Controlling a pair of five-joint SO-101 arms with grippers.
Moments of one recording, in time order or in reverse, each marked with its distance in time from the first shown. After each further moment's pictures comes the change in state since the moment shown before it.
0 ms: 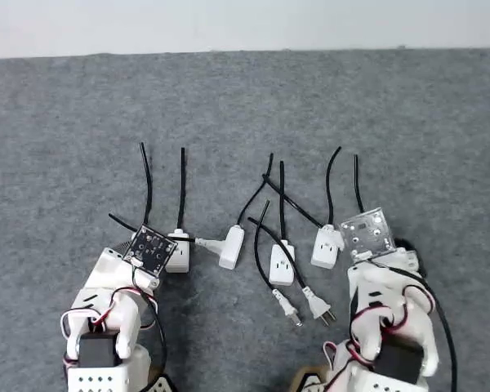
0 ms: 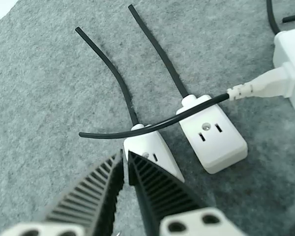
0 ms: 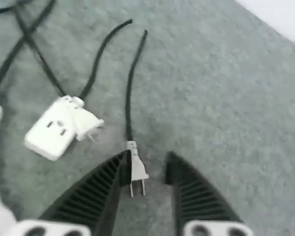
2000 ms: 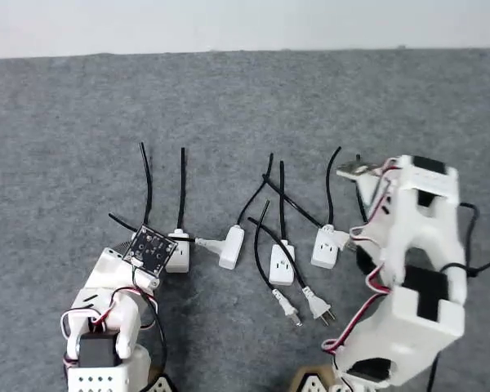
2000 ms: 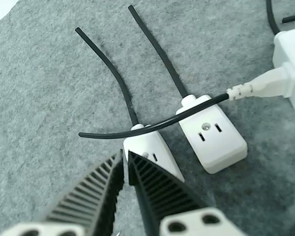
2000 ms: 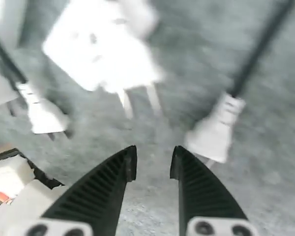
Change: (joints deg) left arm 0.0 0.0 0.0 0.0 0.0; right arm 0.1 108.4 -60.3 22.0 14.2
